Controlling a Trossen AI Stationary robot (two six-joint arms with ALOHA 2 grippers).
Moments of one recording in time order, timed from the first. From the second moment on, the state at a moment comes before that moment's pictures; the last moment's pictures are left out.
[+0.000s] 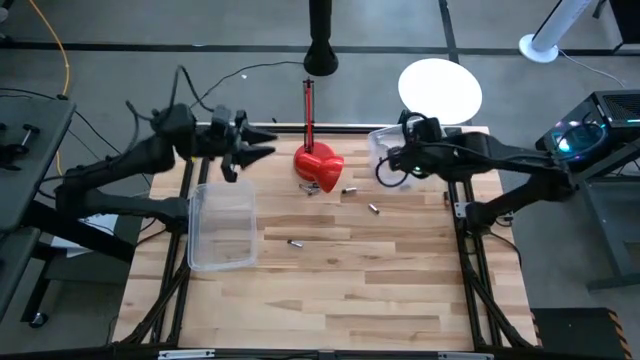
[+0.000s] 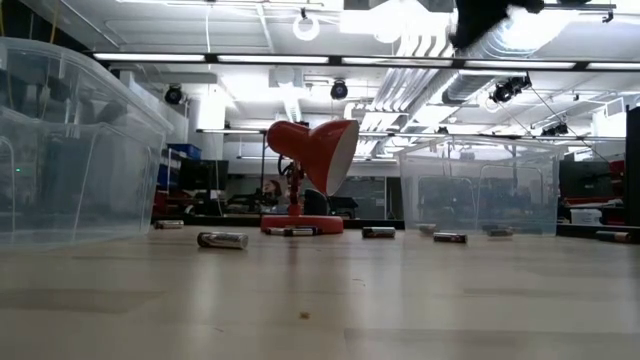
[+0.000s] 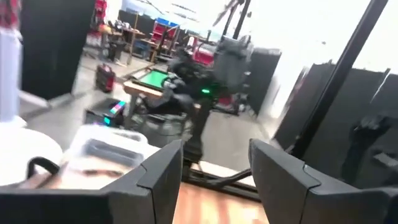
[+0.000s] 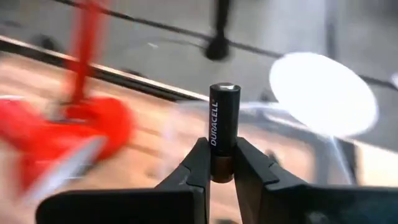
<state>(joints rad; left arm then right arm) 0.32 0.94 1.00 -0.01 0.30 -0.33 -0.06 1.30 1.49 -1.35 0.83 0.99</state>
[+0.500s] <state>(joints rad) 0.29 0.91 0.75 0.29 0.25 -0.56 -0.42 1.29 1.10 -0.92 0.37 0.86</state>
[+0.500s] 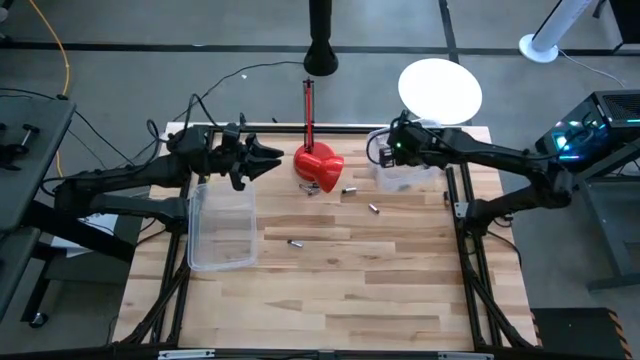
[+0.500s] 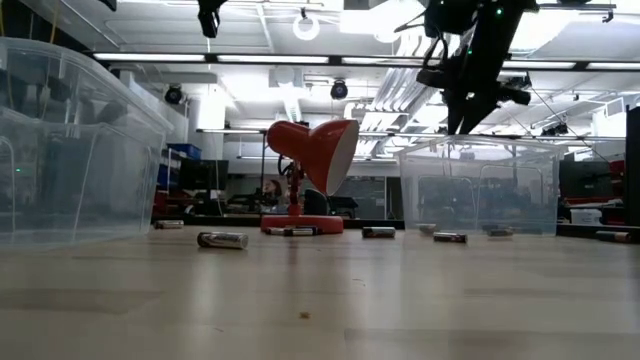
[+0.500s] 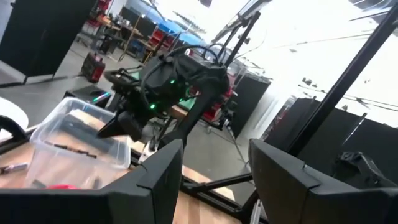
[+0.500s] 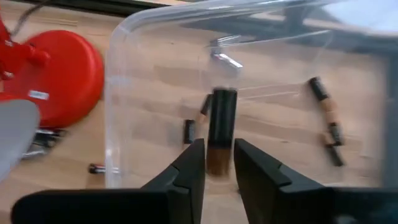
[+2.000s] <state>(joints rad) 0.39 1.13 0.99 -0.29 0.49 -0.01 0.12 1.29 1.15 -0.53 0.34 0.92</state>
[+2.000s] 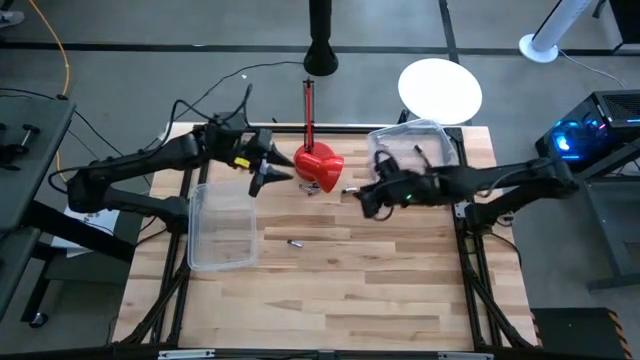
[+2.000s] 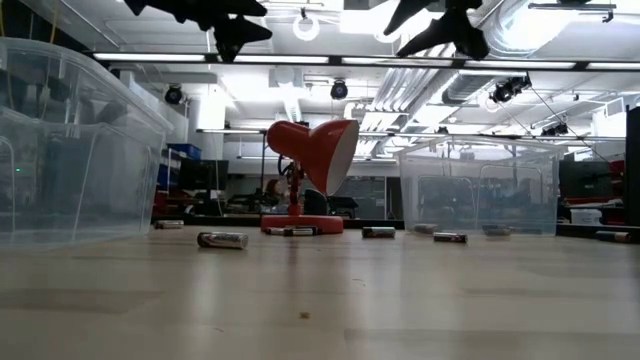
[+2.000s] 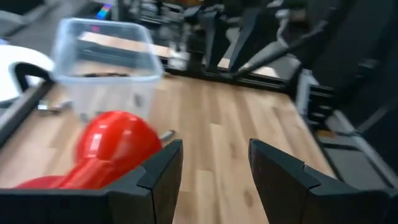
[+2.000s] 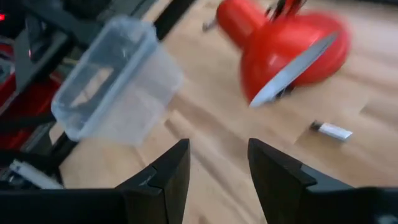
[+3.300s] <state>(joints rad) 0.15 1.11 0.99 -0.06 0.07 -0.38 -0.09 1.57 0.87 -0.65 0.14 0.78</state>
